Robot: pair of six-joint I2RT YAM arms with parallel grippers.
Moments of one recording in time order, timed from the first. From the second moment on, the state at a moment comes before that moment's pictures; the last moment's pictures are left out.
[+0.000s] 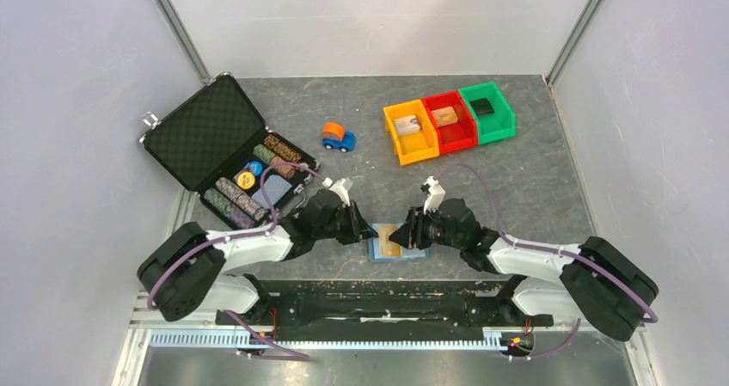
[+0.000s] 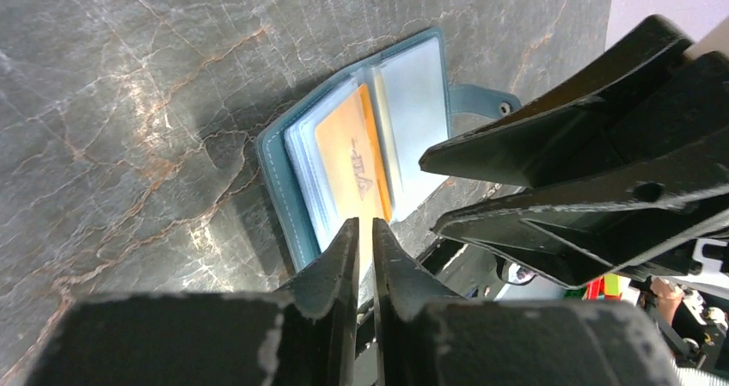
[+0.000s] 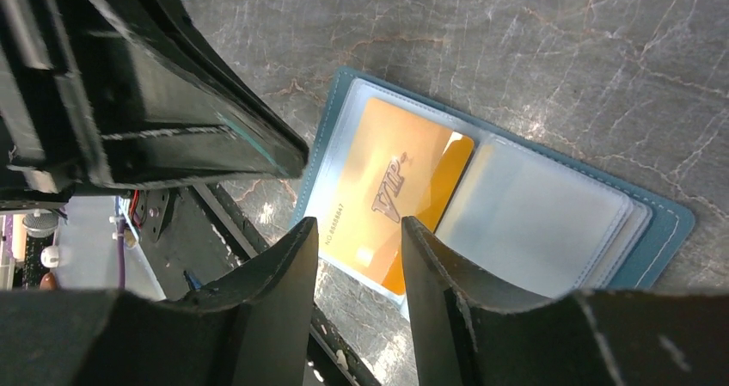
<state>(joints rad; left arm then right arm) -0.80 1.30 0.44 0.25 0.22 -0.94 0.77 1.21 0.28 0.43 -0.24 0.67</state>
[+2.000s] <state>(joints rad) -0.81 1.47 0.37 0.46 0.24 -0.94 0.84 1.31 0.42 0.22 -0.09 0.73</state>
